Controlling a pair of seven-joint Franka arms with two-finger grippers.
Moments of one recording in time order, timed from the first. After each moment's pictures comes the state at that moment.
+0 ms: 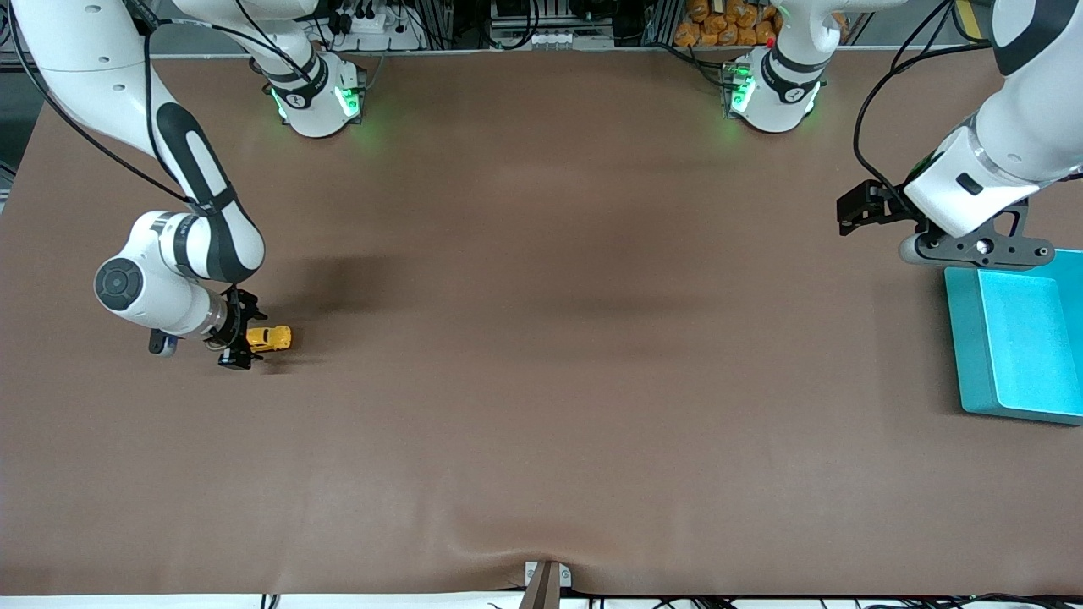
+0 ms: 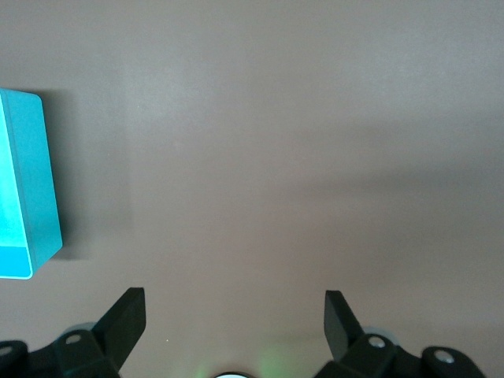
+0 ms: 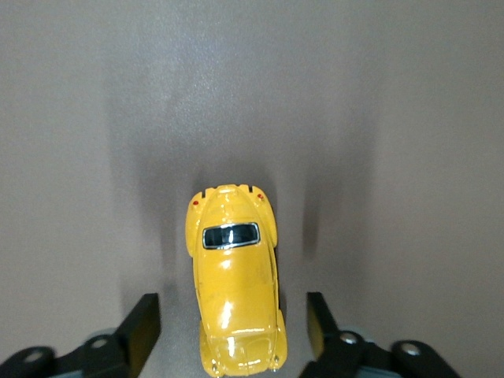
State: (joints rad) left arm -0.01 0.09 -0.20 -1.49 0.01 1.49 -0.11; right arm 0.01 0.45 -0.08 -2.11 0.08 2.48 1.42
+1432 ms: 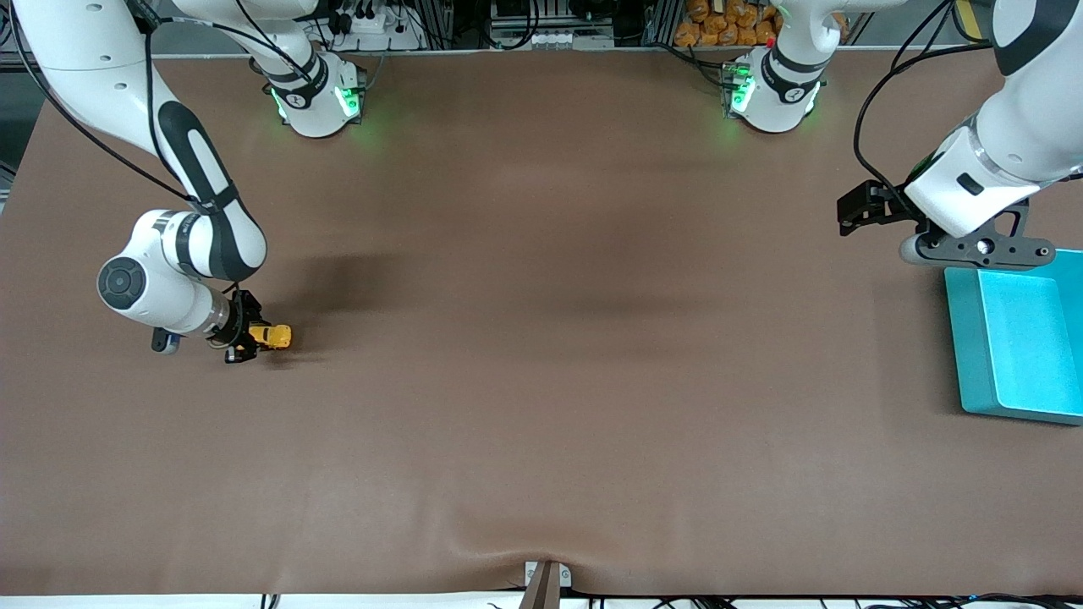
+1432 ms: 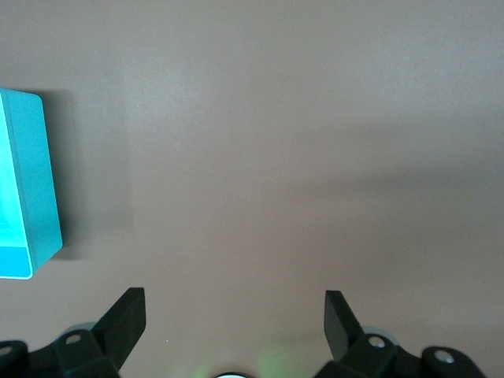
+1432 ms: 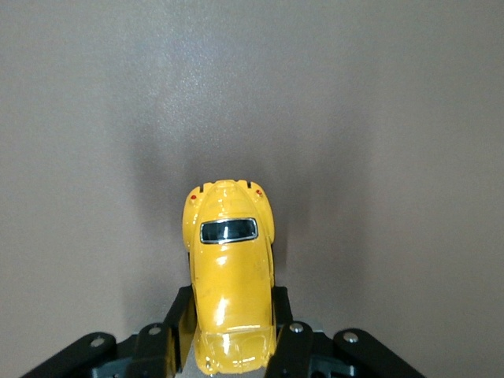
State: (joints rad) left arm -0.01 0.09 -0.20 -1.49 0.01 1.49 -0.11; right arm 0.01 0.45 -0.08 -2.12 0.08 2.48 1.43
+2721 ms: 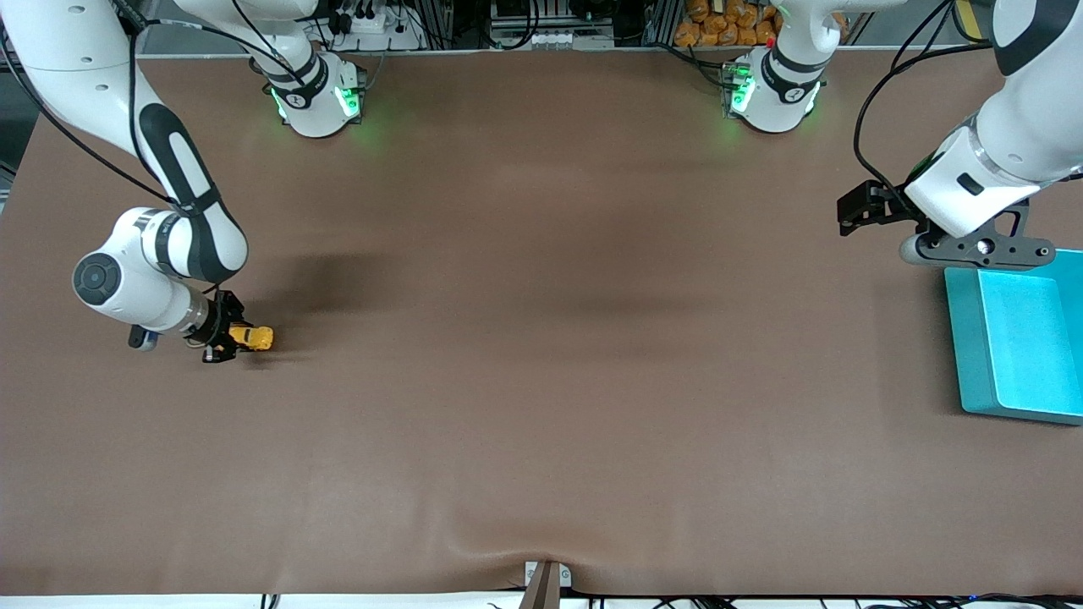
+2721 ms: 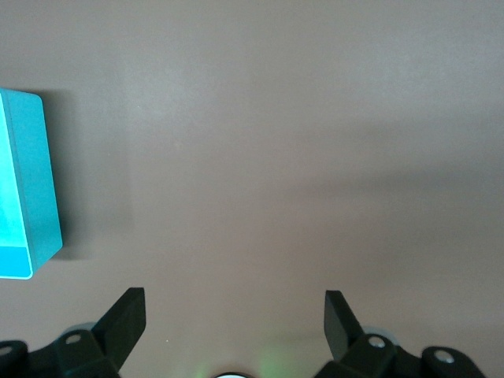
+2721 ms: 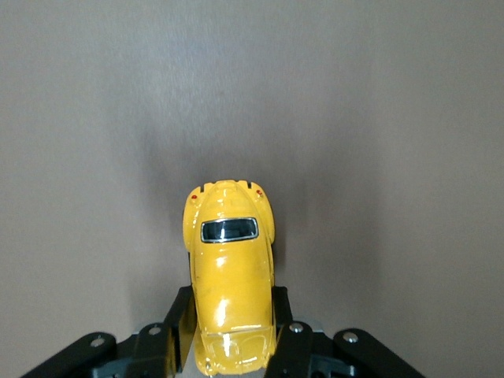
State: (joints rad) left arm -0.01 0.09 -0.20 -1.49 0.01 1.49 -0.11; right arm -0.06 0.45 -0.09 -2.12 0.06 2.51 1.41
